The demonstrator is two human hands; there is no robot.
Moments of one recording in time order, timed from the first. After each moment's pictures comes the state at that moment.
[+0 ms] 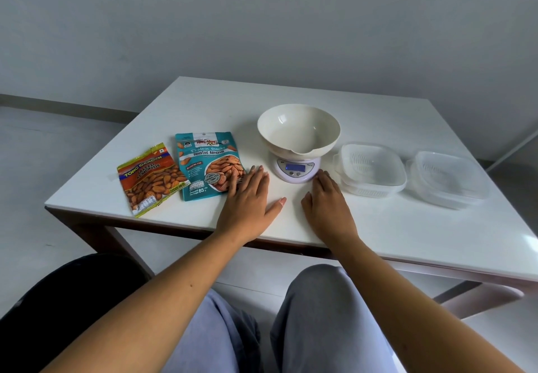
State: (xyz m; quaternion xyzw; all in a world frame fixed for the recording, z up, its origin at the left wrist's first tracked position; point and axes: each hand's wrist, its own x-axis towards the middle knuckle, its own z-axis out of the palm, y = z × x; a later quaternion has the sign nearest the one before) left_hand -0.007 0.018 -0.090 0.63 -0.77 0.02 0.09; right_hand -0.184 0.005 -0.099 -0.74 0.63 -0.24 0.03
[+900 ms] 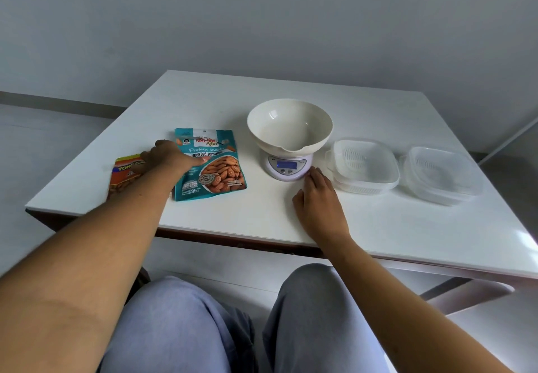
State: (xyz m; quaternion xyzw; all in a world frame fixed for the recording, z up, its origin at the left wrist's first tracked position) left_hand 0.095 -0.066 -0.042 0.88 -0.41 -0.14 0.16; right_hand -0.183 0.007 -0.093 -0.74 0.62 -0.28 0.02
